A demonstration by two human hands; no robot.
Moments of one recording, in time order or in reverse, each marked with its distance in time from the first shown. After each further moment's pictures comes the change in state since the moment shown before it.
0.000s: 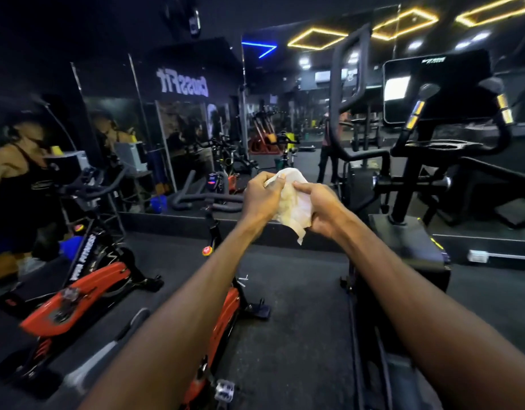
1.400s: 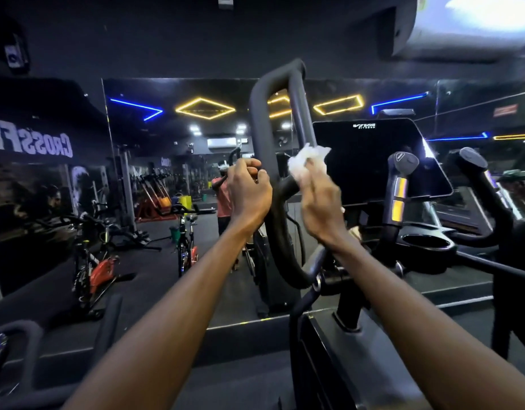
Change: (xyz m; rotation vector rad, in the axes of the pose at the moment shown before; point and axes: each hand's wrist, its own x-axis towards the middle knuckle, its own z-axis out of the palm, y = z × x) left_hand 0.519 -0.064 0.325 -0.114 0.006 0.368; right_hand 0.480 -0.198 -0.207 -1.074 0.725 -1.081
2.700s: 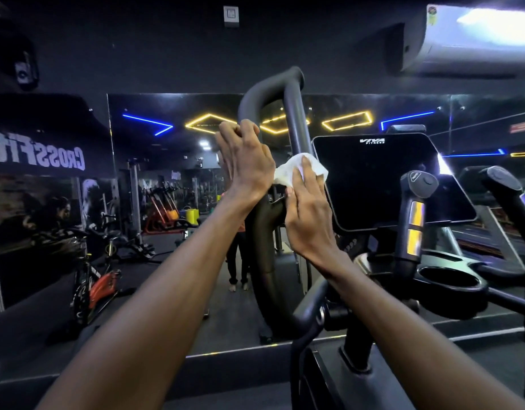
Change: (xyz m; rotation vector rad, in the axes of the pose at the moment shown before) left_hand 0.085 0.024 0.051 0.479 0.229 0.373; right_hand 0.046 0.039 0.028 -0.213 -0.027 -0.138
